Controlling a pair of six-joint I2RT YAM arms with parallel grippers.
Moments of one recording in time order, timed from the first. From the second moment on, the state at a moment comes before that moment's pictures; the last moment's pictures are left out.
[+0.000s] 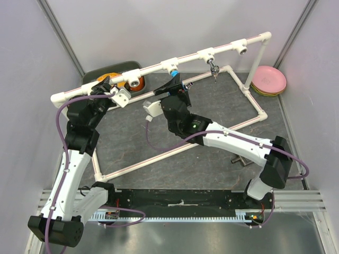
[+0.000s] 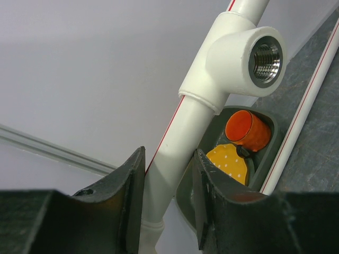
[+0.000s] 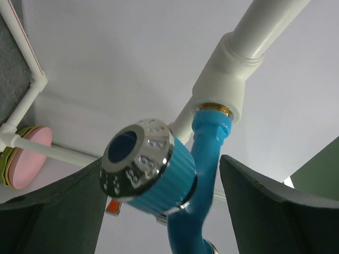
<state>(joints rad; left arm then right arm) -0.14 0.91 1.00 -0.03 0.25 0.91 1.05 1.62 1.45 -0.03 0.95 -1.70</state>
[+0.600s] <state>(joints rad) -0.14 0.91 1.00 -0.02 0.23 0.91 1.01 1.66 1.44 0.12 0.94 -1.69</state>
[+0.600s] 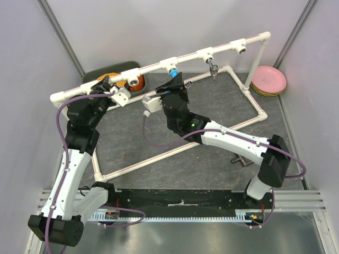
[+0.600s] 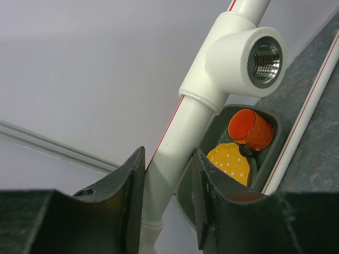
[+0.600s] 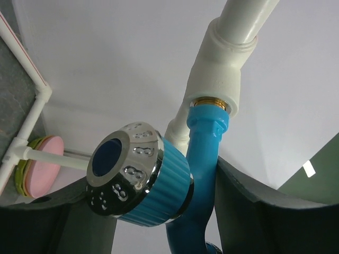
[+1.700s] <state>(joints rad) -0.14 0.90 1.00 -0.03 0.25 0.90 0.86 1.43 1.43 -0.09 0.28 -0.35</state>
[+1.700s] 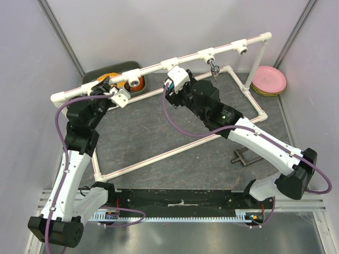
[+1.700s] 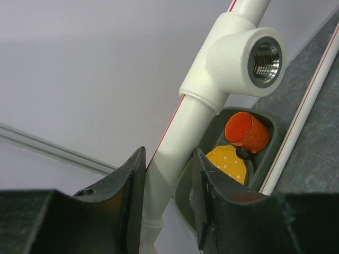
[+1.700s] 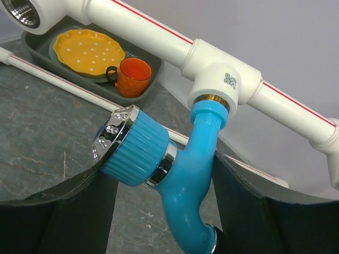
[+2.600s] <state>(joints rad) -0.14 0.91 1.00 -0.02 0.24 0.90 1.04 1.42 1.50 -0.15 0.52 -1.10</state>
